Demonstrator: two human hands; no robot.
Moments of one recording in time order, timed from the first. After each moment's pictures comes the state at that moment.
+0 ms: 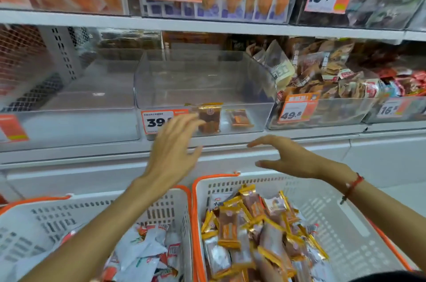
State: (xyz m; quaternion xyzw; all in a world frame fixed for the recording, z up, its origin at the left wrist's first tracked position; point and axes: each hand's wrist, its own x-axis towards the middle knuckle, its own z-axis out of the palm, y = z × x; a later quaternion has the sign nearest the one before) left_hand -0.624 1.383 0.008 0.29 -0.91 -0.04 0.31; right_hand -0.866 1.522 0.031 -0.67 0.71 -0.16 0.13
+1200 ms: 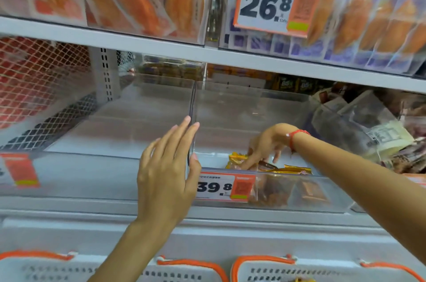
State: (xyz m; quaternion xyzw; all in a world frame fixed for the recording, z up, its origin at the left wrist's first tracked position) left_hand -0.586 1.269 0.003 0.41 -0.78 0.04 0.47; right_hand -1.000 1.128 -0.020 -0.51 0.82 0.13 0.21
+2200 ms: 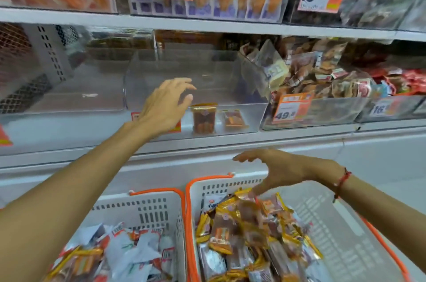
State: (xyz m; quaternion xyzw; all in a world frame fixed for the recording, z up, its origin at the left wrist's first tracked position) left_hand -0.657 1.315 0.066 0.28 -0.90 -0.08 0.31; right_hand -0.854 1.522 0.038 -0.69 0.69 -0.03 0.22
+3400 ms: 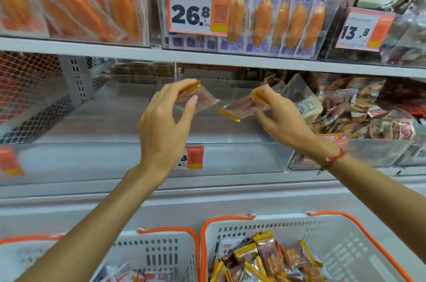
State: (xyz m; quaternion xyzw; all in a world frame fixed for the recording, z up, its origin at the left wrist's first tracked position) left_hand -0.630 1.332 0.089 0.25 -0.73 -0.12 0.62; right_hand -0.861 1.399 0.112 -0.69 0.63 -0.33 -0.14
